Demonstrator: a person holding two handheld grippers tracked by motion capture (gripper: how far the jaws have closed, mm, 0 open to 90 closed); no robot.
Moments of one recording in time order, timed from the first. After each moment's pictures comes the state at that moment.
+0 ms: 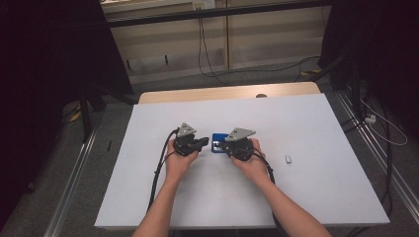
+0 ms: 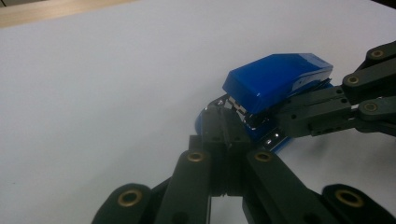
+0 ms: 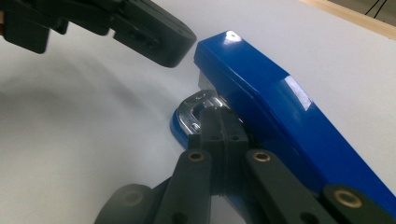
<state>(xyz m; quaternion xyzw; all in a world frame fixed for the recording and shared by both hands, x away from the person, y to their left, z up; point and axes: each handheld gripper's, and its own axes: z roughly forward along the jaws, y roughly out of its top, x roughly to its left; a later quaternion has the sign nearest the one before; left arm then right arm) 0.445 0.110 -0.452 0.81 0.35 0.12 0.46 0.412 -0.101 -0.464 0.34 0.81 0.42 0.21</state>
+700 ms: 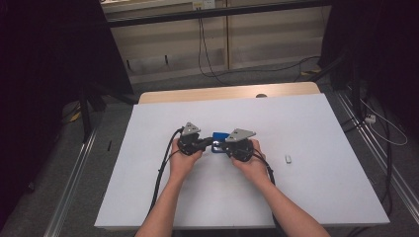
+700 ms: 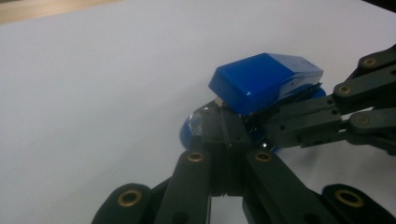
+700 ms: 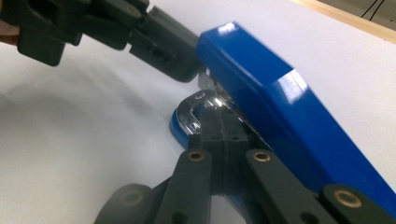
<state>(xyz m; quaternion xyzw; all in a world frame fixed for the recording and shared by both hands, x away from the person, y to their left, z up) 0.446 0.099 -0.449 0.81 0.34 0.12 0.47 0.410 -0.100 -0.465 0.34 0.81 0.43 0.21</state>
